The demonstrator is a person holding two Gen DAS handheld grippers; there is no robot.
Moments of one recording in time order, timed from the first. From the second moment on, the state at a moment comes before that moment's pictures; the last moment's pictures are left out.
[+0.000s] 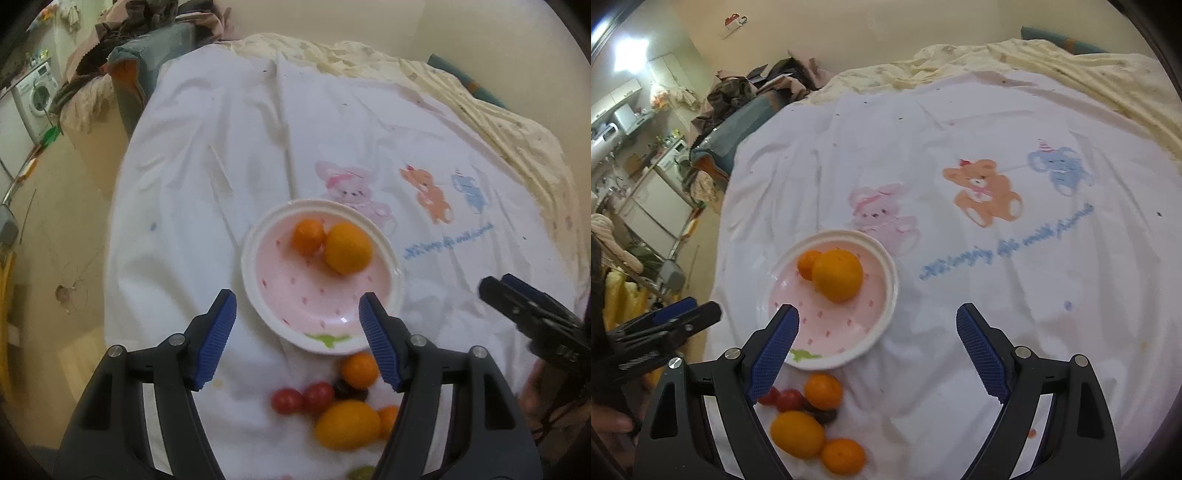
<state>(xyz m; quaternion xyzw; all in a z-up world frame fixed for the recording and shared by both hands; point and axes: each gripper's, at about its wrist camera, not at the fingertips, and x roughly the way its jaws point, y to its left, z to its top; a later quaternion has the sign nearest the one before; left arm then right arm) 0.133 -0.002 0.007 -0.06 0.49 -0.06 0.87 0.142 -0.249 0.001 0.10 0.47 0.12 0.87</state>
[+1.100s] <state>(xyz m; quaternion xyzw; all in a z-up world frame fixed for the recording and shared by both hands) 0.088 0.002 -0.046 -0.11 0.56 -0.02 0.82 0.089 -0.265 -0.046 0.16 0.53 0.07 0.83</state>
